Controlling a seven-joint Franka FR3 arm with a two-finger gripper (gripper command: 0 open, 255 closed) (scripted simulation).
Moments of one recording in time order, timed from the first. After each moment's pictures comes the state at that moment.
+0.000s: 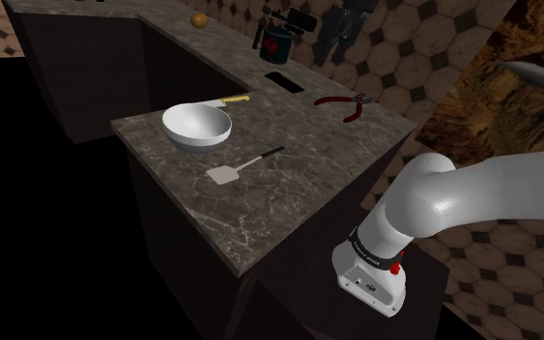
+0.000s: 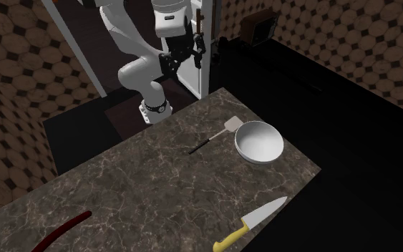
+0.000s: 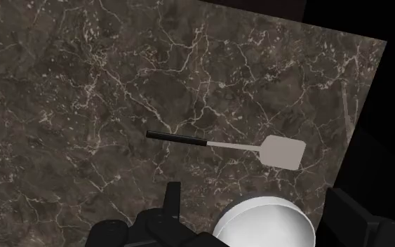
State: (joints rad) arm 0.02 -0.81 -0.03 -2.26 0.07 1.53 -0.07
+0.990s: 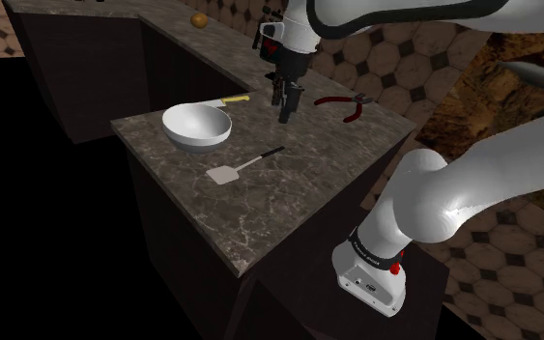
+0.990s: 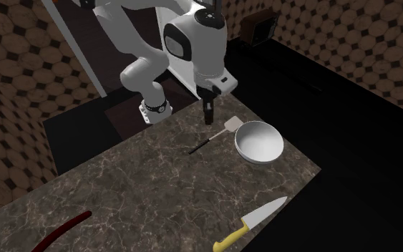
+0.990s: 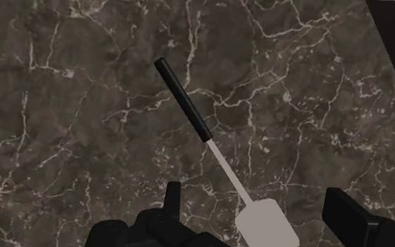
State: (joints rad) arm 0.26 -0.56 -0.13 -2.46 -0.06 1.91 -0.75
